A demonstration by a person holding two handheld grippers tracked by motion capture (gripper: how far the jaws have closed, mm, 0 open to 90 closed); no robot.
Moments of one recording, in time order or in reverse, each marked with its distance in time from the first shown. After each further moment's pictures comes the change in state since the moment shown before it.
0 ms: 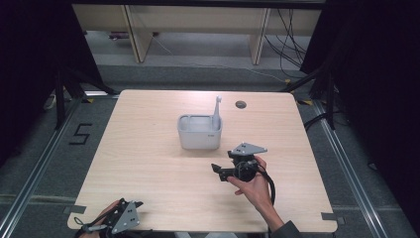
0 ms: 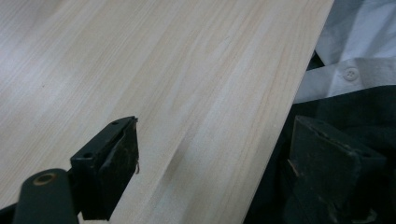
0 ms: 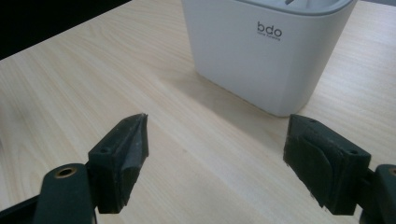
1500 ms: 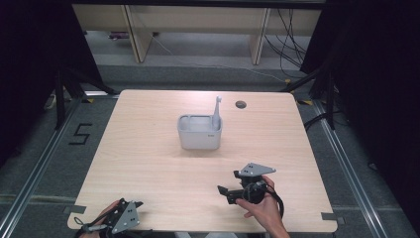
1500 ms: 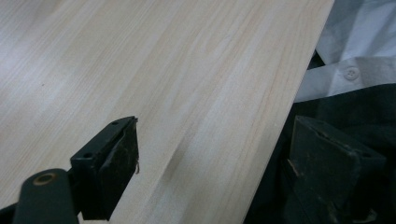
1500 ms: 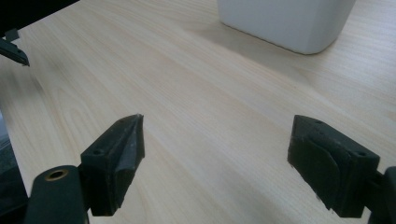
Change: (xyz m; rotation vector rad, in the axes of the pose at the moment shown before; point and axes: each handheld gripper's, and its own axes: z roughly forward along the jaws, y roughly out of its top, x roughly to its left) left arm 0.001 -0.001 0.000 -0.003 -0.005 0.008; right arm 0.016 -0.046 -0.029 0.075 0.065 0.037
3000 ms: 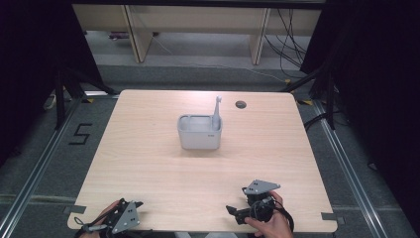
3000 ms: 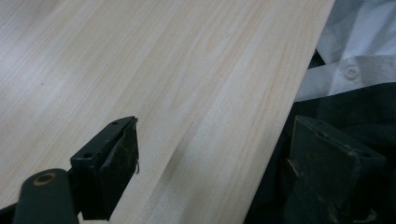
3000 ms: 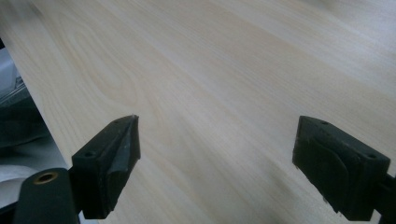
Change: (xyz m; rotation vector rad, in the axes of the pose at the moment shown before) left arm -0.001 0.000 0.000 0.010 0.006 -0.008; right arm 0.007 -0.038 -0.020 0.132 -0.017 -0.074
